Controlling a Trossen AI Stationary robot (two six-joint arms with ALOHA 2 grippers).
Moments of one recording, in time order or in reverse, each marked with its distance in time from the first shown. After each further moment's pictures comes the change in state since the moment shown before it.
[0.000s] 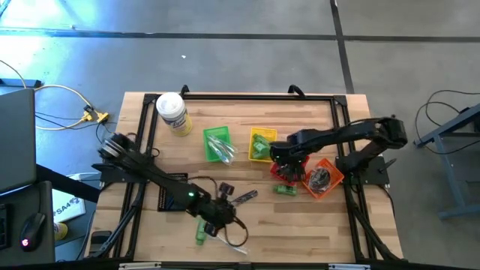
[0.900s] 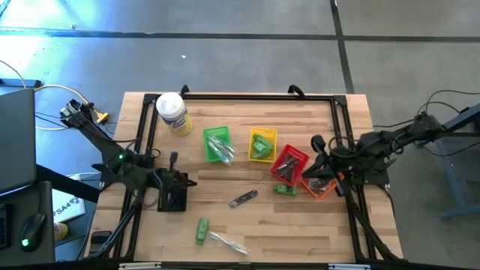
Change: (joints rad) left arm -0.179 -0.940 -0.619 0.336 -0.315 0.035; right arm 0.419 -0.853 -0.322 1.041 0.014 0.099
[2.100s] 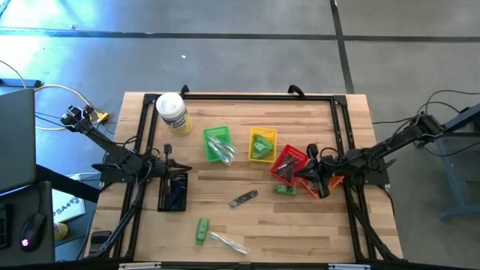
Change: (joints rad) left arm 0.098 -0.414 -0.628 0.458 -0.055 0.106; right arm 0.008 -0.016 -0.584 0.642 0.207 -0.024
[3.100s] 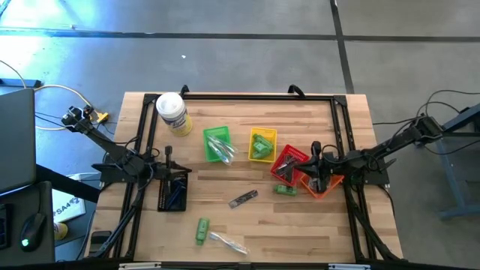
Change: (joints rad) left arm 0.000 -0.025 -0.001 -0.110 0.038 0.143; right arm -0.013 -0.087 -0.124 0.000 0.143 0.052
